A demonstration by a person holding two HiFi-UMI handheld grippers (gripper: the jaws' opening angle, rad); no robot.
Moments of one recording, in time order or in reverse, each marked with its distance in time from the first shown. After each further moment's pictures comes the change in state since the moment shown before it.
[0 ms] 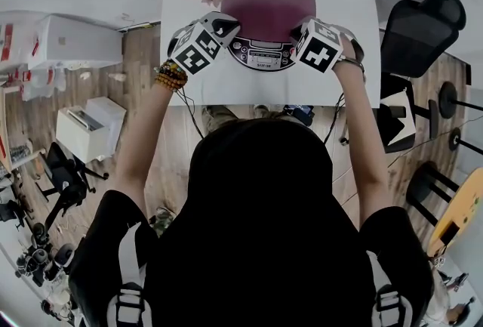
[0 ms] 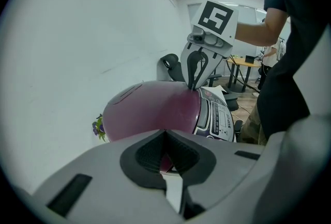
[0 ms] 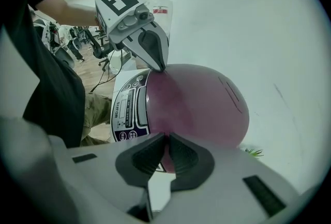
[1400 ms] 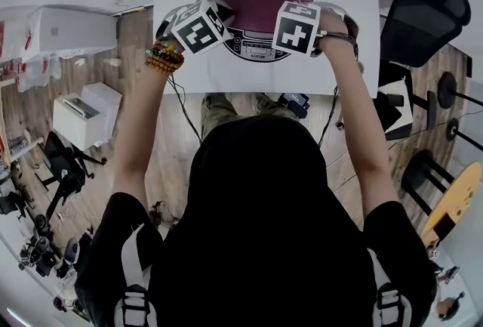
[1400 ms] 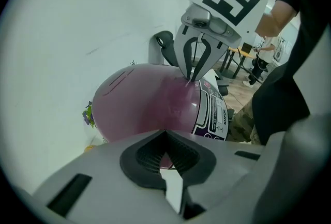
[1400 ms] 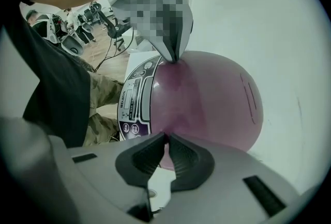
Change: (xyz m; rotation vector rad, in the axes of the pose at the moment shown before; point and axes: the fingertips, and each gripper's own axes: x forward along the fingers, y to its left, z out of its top) left arm 0.010 0.000 -0.004 -0.002 0.269 -0.134; right arm 0.009 0.003 -0.003 -0.141 0.236 0.148
